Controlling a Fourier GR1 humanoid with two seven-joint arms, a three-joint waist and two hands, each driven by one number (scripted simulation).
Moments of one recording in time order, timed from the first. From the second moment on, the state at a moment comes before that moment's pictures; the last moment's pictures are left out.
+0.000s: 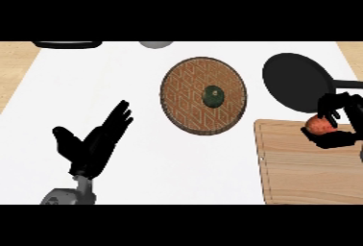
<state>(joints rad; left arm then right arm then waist) -0.07 0.12 -0.15 -1.56 0.24 -0.03 0.23 -0.34 -0.55 -0.07 -1.05 0.39 0.02 -0.71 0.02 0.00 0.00</state>
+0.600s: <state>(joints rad) -0.10 0.10 -0.17 -1.56 0.22 -0.04 0.24 -0.71 -0.49 -0.23 -0.48 0.42 -0.24 -0.83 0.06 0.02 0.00</state>
